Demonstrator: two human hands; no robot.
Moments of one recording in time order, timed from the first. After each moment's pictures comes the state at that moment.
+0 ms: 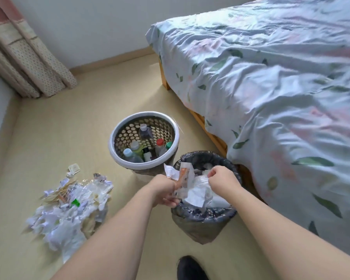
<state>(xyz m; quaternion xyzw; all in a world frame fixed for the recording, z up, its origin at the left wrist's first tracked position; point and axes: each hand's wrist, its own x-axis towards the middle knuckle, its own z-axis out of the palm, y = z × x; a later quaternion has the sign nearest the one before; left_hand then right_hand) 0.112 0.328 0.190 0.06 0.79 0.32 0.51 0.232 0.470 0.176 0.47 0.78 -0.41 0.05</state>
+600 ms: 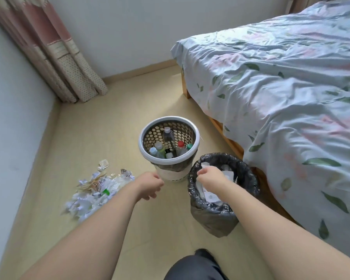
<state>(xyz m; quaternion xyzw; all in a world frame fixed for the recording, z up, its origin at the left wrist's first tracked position) 0.090 0.234 0.237 0.15 0.88 0.22 0.40 0.222 0.400 0.234 0.39 0.77 -0.50 0.09</state>
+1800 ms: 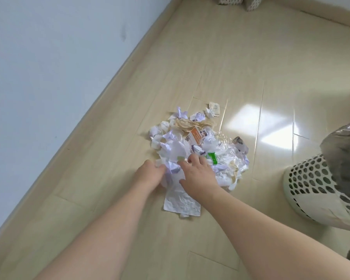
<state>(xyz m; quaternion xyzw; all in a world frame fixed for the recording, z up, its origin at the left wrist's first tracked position) -0.112 -0.124 -0.073 -0.24 0.86 0.36 0.27 -0.101 0.036 -0.035 -0.12 0.97 -0.05 0.21</state>
